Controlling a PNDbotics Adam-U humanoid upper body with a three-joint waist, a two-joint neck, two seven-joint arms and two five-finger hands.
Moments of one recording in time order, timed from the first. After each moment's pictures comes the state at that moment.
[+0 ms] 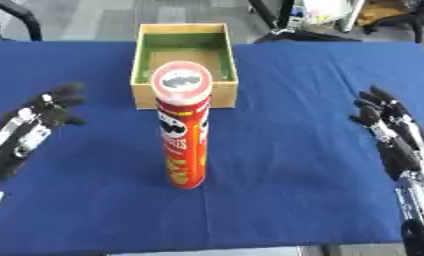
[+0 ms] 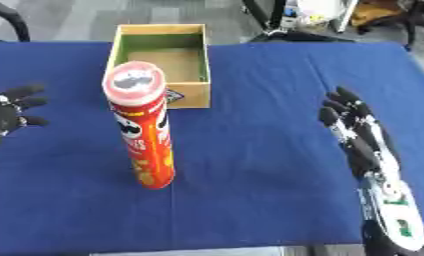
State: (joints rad) left arm -0.30 0.49 -0.15 -1.73 0.06 -0.09 -0.43; right arm -0.15 -0.18 -0.21 -1.59 -0.20 -0.17 0.19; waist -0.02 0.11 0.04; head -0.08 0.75
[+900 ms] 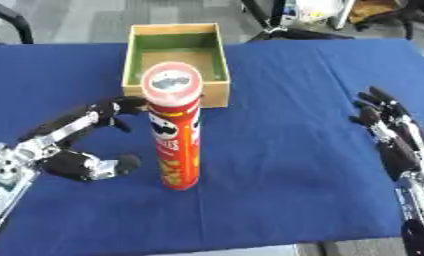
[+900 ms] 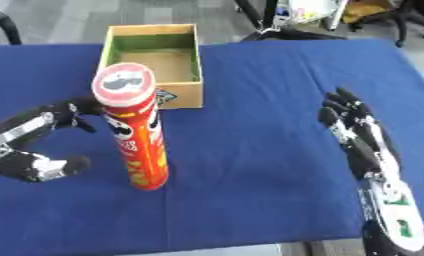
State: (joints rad) left arm -0.43 0.52 -0.35 -1.69 -0.12 -0.10 -0.49; right arm -0.15 -0.18 -0.21 -1.59 -0.20 -0.17 0.20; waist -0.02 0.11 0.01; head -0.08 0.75
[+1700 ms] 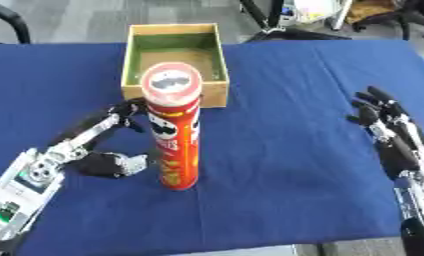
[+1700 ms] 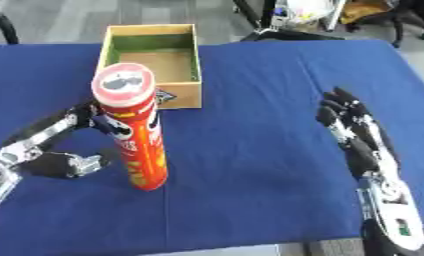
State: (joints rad) left arm -0.46 0.46 -0.40 -1.63 -0.19 -0.08 -0.38; right arm -0.16 -0.18 -0.21 -1.59 -0.20 -0.17 0.20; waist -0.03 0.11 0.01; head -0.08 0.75
